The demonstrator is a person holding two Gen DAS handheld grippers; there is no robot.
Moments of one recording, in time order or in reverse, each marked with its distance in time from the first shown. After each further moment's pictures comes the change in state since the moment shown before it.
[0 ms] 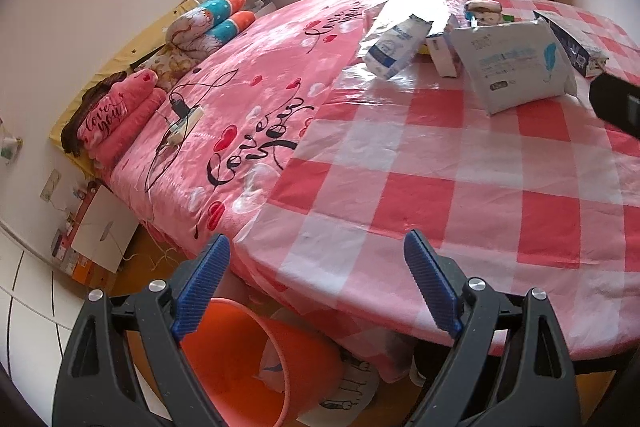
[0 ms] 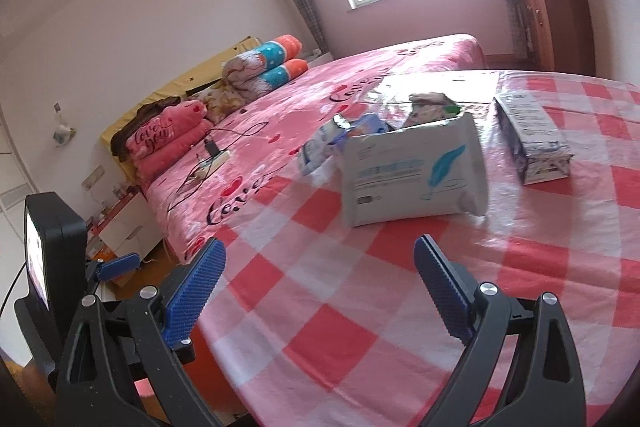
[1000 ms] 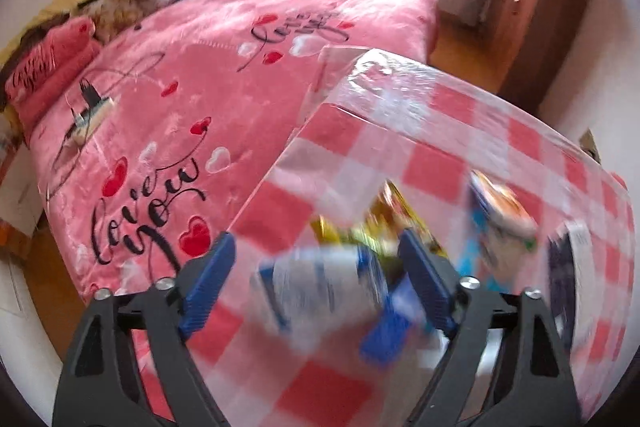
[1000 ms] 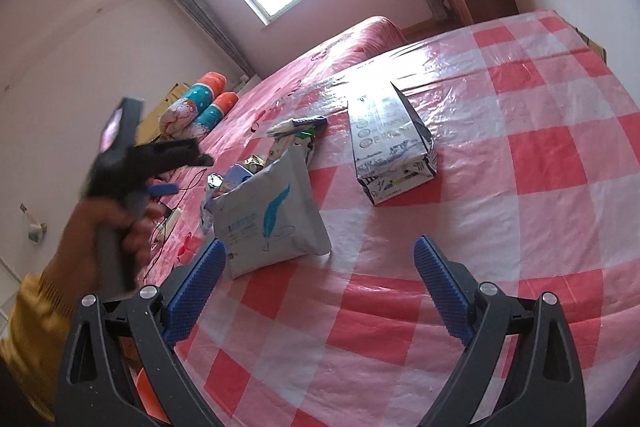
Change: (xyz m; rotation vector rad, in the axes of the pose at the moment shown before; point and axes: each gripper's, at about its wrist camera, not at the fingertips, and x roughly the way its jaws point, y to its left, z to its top) left arm 0.146 -0.044 0.245 -0.249 0.157 -0.279; right arm -0.024 -0.126 0.021 0.318 -0.033 -0.115
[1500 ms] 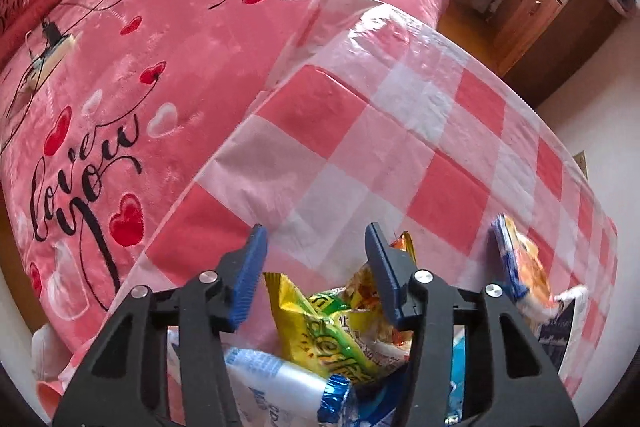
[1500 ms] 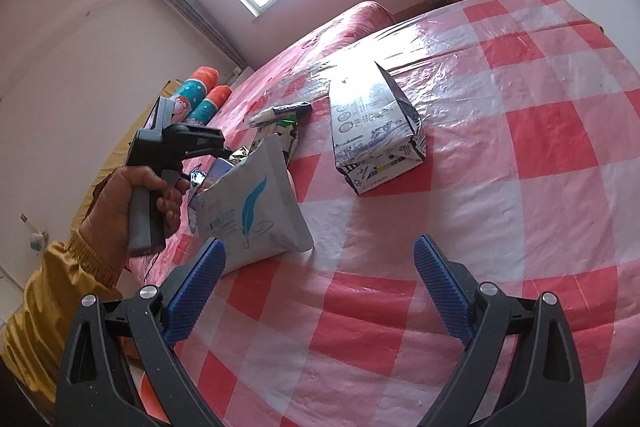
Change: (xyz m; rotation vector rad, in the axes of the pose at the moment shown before) left arm 0.075 -0.004 0.019 -0.123 0.168 -0.125; right arm 0.015 -0.016 0.000 0.050 0.039 -0.002
